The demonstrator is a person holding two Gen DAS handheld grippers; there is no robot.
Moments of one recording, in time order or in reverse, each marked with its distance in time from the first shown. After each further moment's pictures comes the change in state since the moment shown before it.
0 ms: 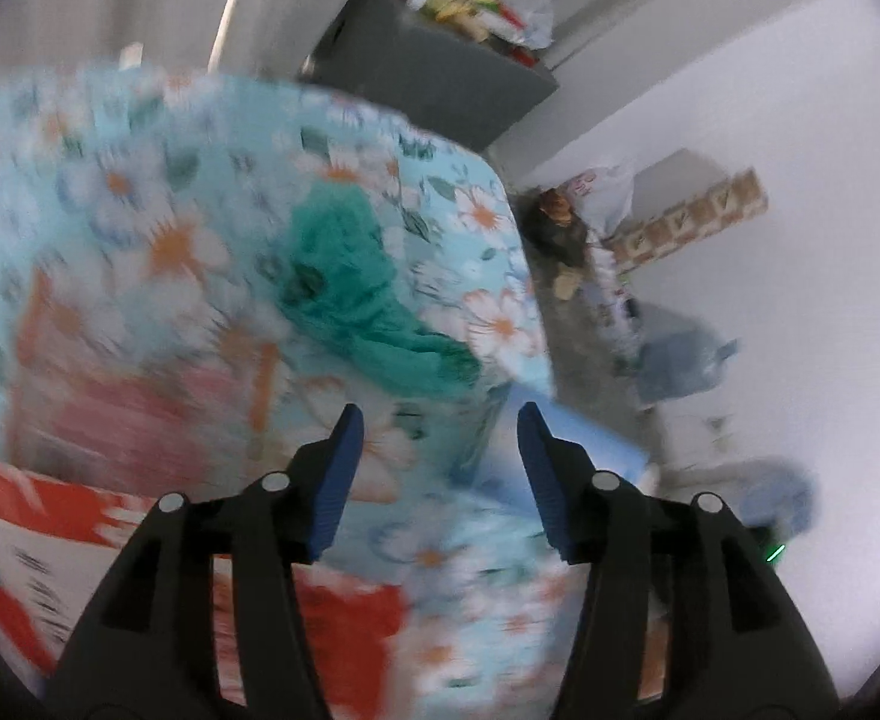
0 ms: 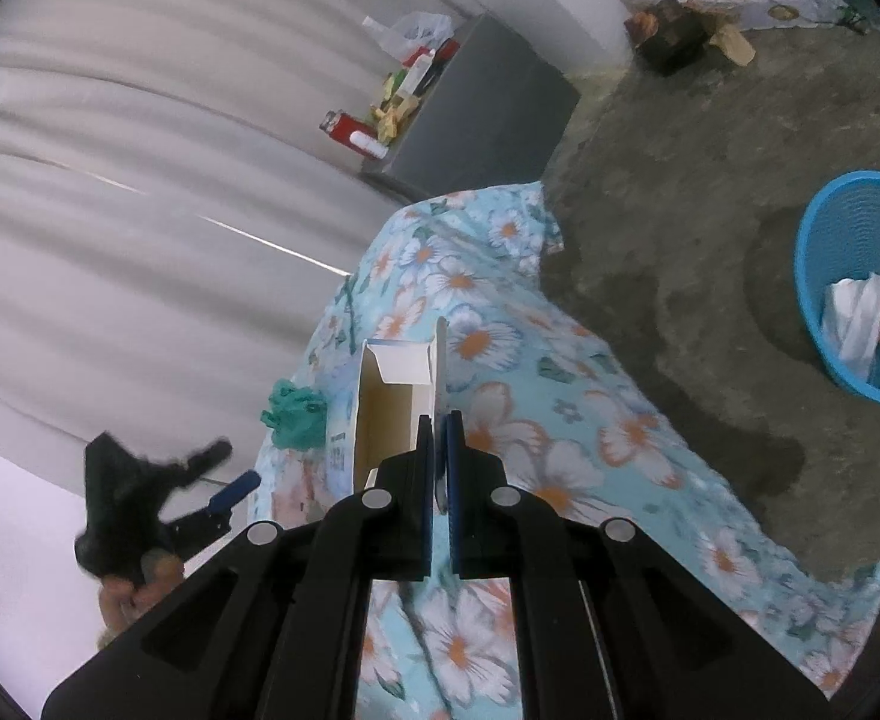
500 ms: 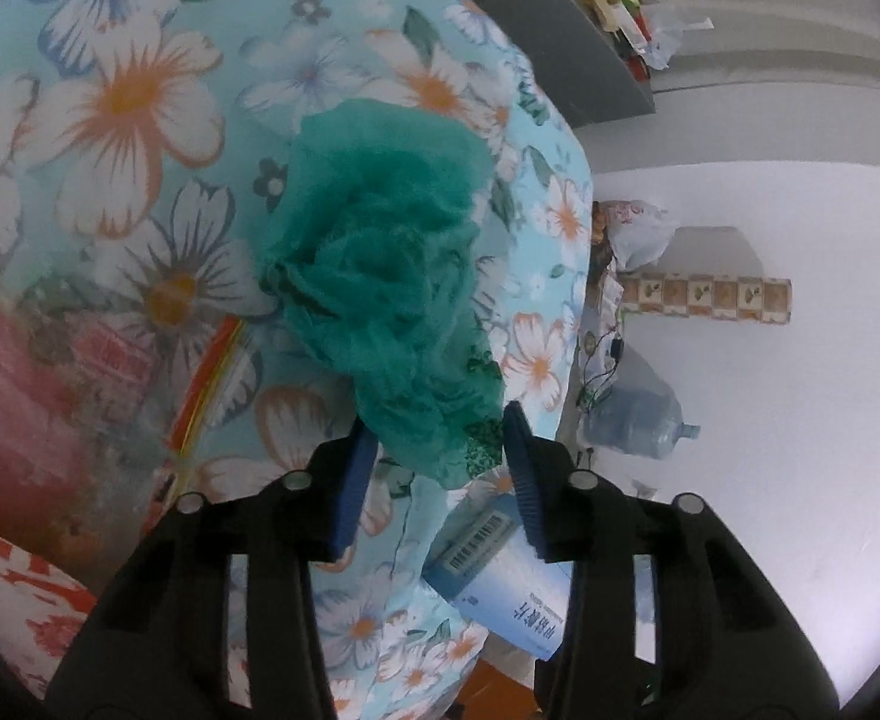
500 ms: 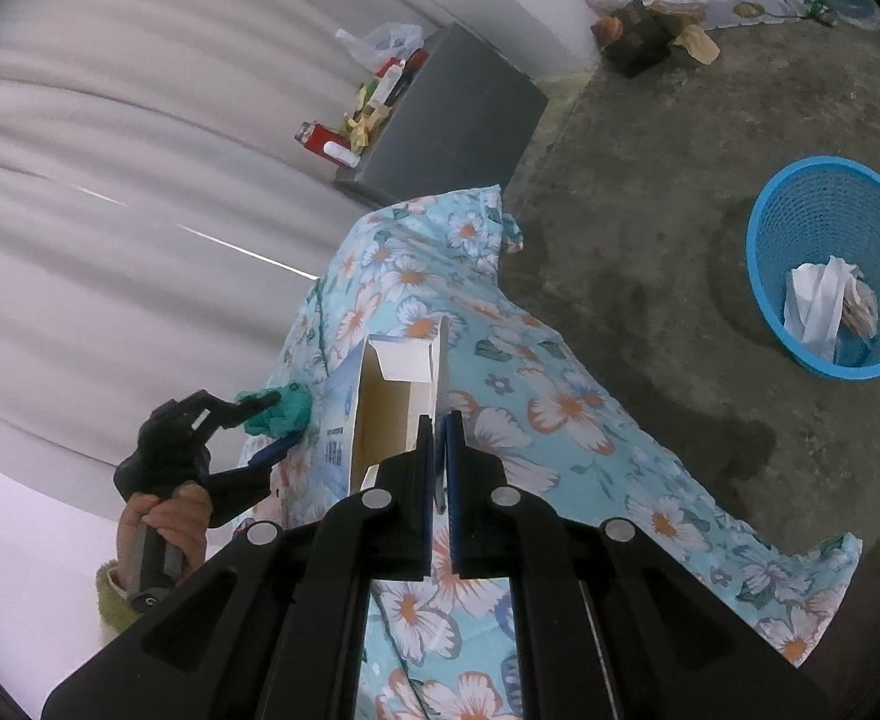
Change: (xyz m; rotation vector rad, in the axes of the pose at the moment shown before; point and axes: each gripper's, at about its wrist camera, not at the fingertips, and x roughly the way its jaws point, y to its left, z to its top) left arm 0.072 0.032 0.019 -0.341 0.085 -0.032; right arm -0.022 -0.021 -0.011 0.025 -0.017 -0.043
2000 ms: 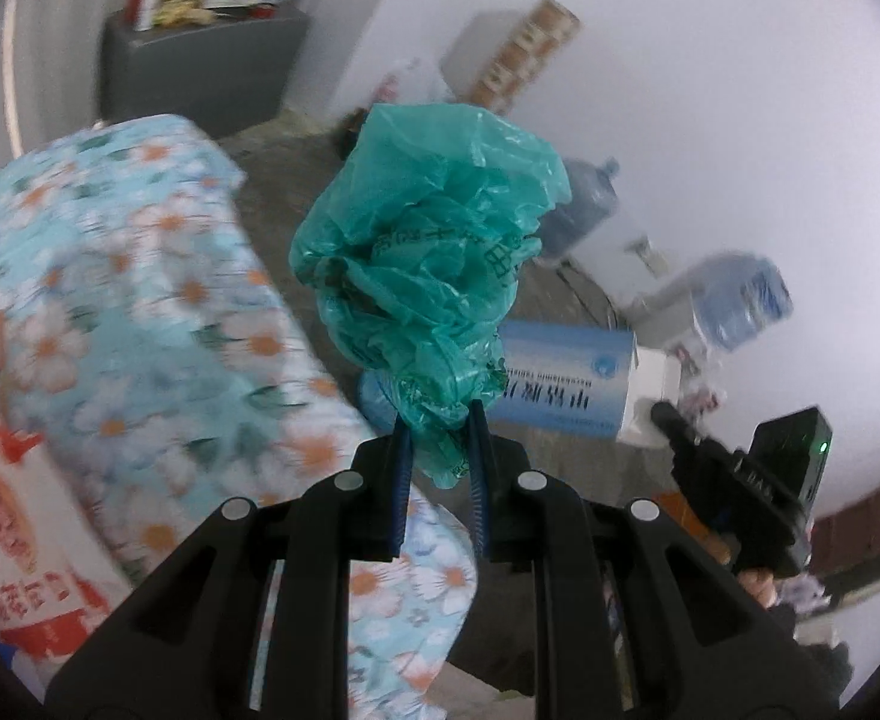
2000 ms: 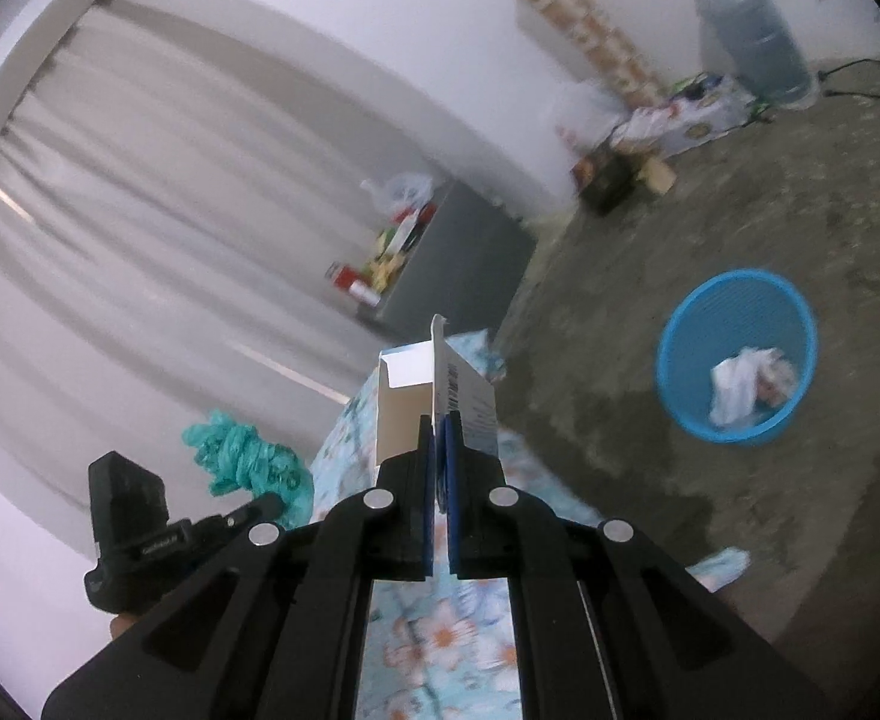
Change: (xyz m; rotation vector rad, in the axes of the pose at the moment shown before) left arm -0.037 -0.151 -0.260 0.922 0.078 -0.007; right arm -0.192 -0.028 -0.033 0.007 -0.349 0.025
